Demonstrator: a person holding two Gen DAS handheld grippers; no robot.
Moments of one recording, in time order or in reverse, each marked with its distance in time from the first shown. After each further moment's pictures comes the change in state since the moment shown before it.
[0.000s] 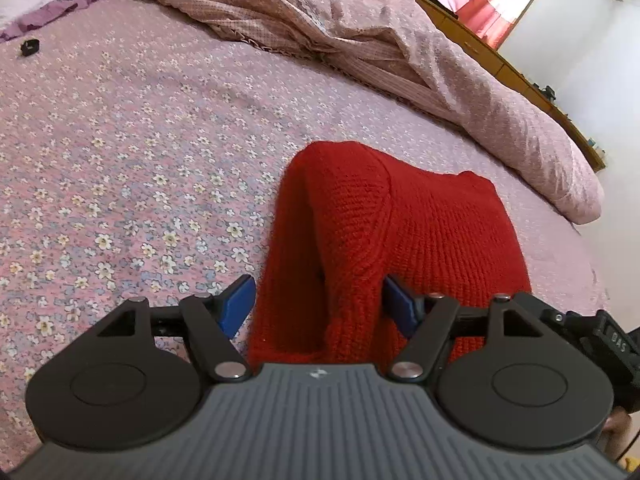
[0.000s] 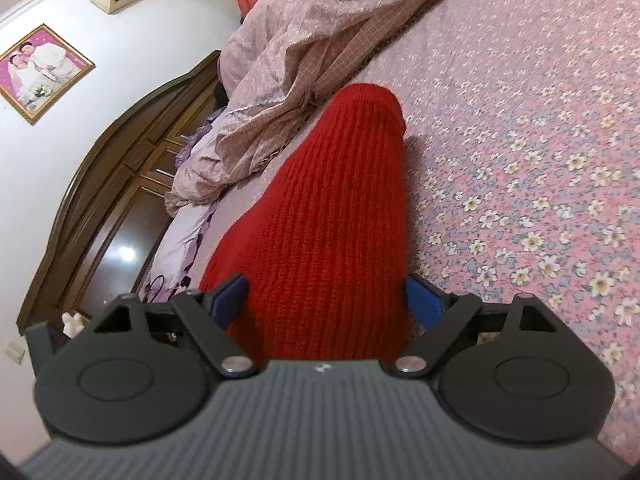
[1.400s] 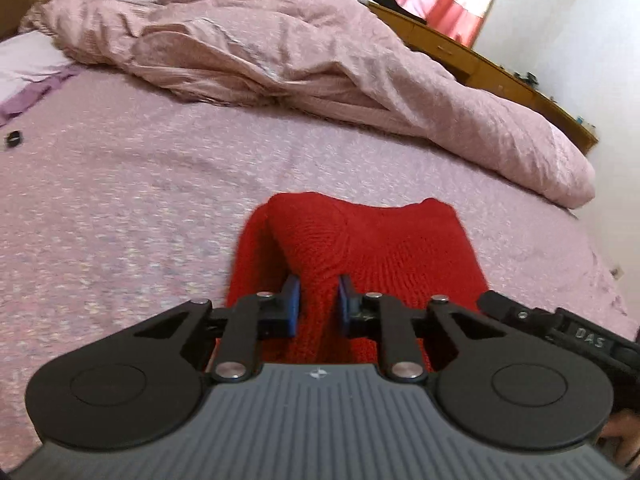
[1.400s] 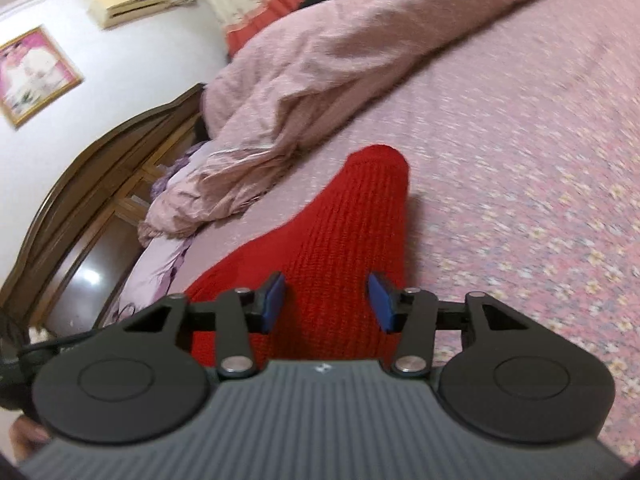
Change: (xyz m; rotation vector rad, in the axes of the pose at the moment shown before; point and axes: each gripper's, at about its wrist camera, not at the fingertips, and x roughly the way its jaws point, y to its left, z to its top) left arm -0.035 -0.063 0.012 0.154 -0.089 0.052; right arm -0.027 0.032 0.008 -0.092 -0.146 -0.117
